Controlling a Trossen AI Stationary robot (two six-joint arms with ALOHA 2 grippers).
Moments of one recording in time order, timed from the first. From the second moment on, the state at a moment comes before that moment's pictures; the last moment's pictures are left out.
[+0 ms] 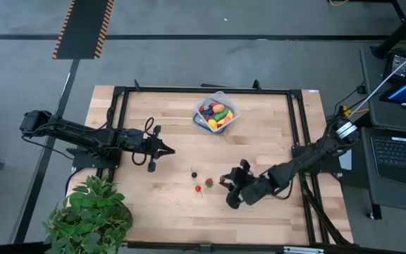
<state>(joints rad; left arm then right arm) -0.06 0.90 0.31 0.22 -0.07 0.04 0.57 1.64 0.89 -0.05 0.64 0.78</state>
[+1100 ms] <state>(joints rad) -0.06 0.90 0.31 0.22 -0.07 0.04 0.26 1.51 0.23 1.29 0.19 0.07</state>
